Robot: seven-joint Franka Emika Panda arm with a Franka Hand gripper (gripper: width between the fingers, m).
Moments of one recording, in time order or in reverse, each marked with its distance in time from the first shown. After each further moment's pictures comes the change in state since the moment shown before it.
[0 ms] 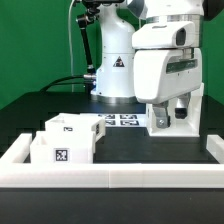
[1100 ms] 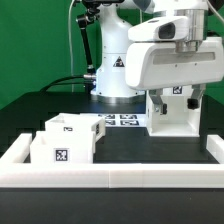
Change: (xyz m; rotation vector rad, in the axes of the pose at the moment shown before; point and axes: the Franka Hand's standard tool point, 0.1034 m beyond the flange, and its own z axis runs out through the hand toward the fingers) arm -0.001 -0.040 -0.013 0.000 -0.003 0.523
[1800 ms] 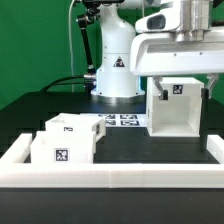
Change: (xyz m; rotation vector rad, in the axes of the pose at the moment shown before) arm -0.023 -0.034 -0.023 0.014 -0.007 0.453
